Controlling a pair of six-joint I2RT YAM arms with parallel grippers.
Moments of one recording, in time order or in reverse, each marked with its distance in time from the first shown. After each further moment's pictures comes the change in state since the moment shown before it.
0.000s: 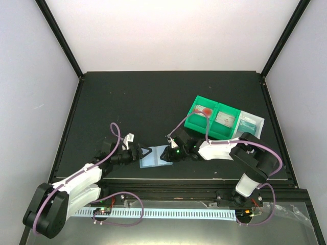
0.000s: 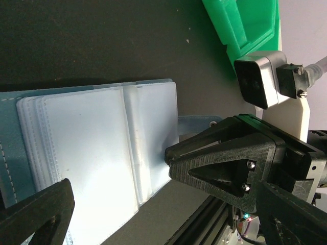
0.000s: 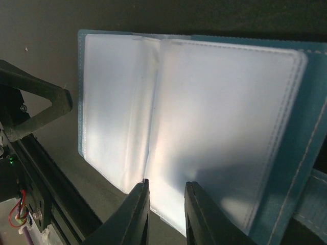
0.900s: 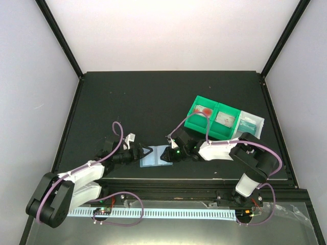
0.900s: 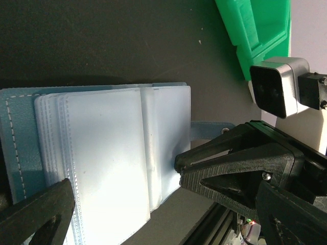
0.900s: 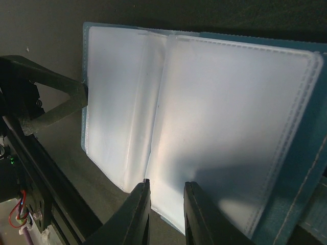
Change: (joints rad) left arm 0.000 0.125 -0.003 0.100 0.000 -0.005; right arm 0.002 0.000 -0.021 0.031 0.000 0.008
